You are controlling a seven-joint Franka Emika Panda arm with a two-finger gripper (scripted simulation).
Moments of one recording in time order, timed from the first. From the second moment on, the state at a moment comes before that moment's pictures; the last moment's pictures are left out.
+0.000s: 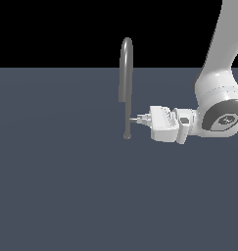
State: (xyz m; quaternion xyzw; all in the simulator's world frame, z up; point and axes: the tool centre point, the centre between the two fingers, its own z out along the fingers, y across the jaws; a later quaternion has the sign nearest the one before) arm 0.007 -0.074 0.123 -0.46 0.53 0.44 0.55
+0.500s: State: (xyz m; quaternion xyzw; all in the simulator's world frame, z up) arm 0.008 -0.074 0.096 -0.46 0.53 0.44 0.55
